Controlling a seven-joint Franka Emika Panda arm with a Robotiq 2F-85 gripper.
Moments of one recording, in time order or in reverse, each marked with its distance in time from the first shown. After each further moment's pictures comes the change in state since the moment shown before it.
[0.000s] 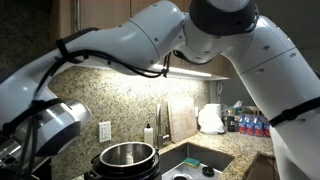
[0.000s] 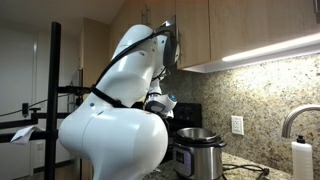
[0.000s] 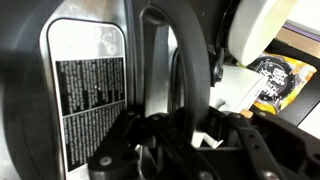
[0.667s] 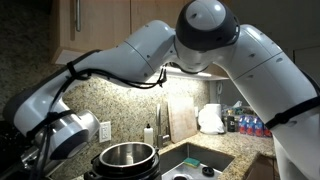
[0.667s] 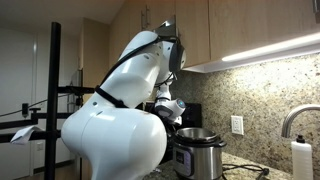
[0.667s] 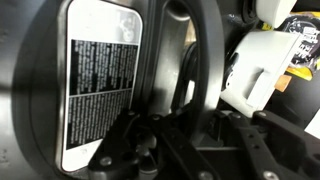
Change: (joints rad) arm -0.056 0.091 -0.029 0.056 0.062 -0.014 0.047
